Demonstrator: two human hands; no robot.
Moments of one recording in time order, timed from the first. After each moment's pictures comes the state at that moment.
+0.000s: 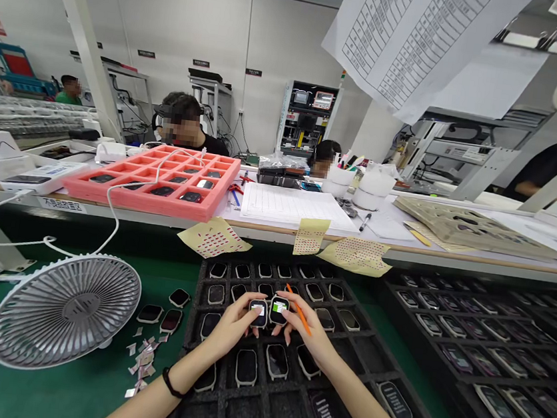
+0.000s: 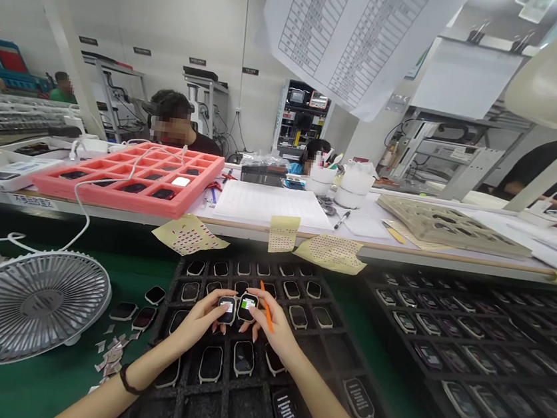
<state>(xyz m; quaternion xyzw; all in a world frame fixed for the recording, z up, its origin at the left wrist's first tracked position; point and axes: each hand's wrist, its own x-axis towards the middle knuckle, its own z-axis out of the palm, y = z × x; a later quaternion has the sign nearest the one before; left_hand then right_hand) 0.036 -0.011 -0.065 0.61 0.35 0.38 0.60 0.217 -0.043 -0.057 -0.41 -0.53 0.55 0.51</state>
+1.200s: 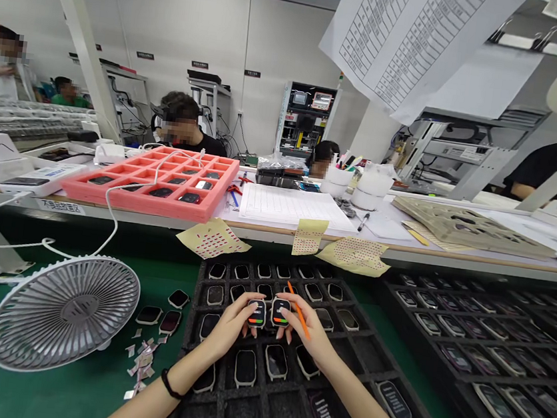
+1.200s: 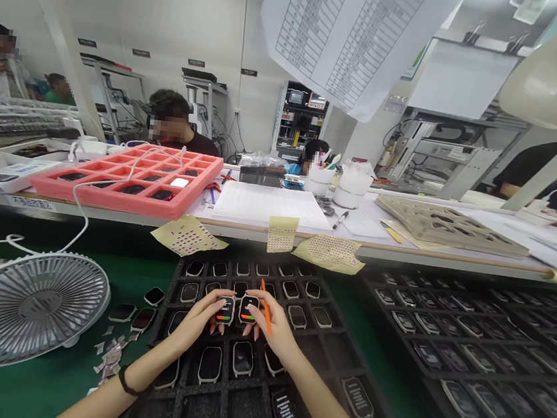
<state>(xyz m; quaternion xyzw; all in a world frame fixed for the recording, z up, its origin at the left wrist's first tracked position) 0.035 -0.012 -0.063 0.59 0.36 0.38 0.61 0.218 -0.042 -0.057 -0.42 -0.54 0.52 0.51</state>
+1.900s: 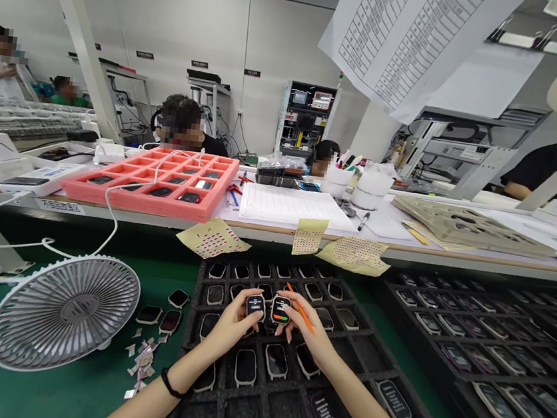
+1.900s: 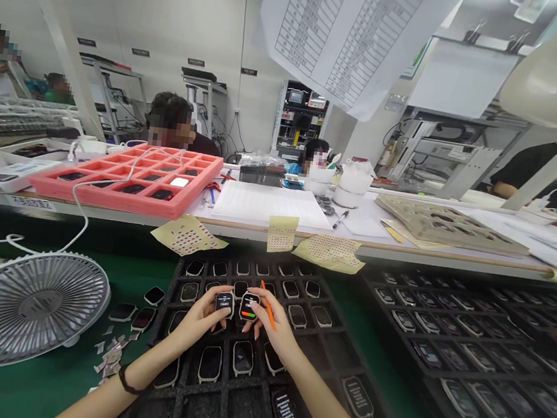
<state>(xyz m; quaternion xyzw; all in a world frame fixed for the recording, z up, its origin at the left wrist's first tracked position) 0.036 -0.011 -0.066 0.61 0.34 0.40 0.60 0.218 -0.043 -0.054 -0.41 -0.53 0.53 0.52</state>
